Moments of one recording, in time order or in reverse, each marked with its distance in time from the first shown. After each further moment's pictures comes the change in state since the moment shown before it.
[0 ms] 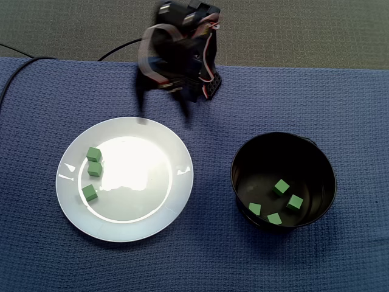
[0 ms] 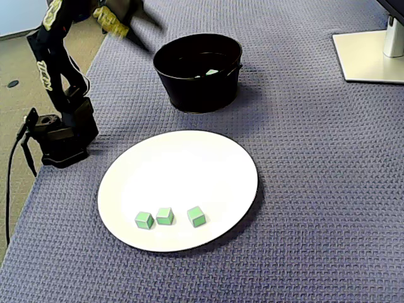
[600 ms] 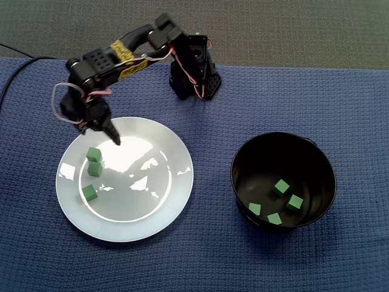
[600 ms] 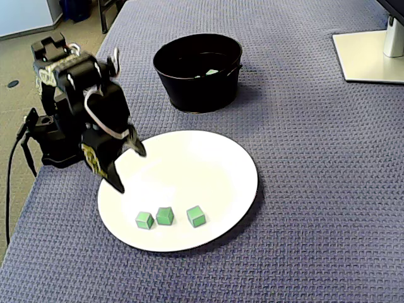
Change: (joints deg) arm 24.3 -31.9 6.9 -18.9 -11.0
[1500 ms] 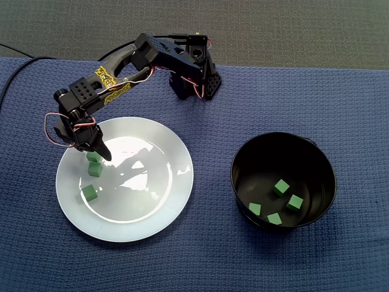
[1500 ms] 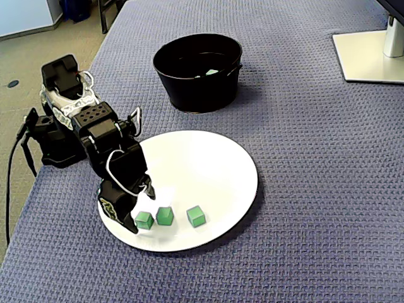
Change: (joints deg) arm 1.0 -18.5 -6.2 -6.4 0.0
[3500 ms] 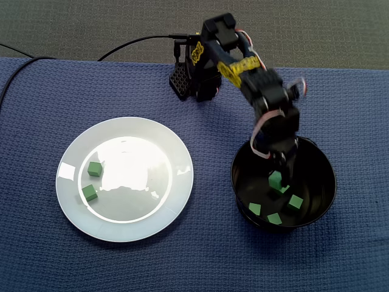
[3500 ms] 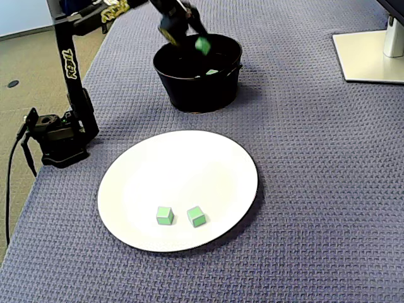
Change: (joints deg) arm -81.6 32.0 22.4 -10.1 99.2
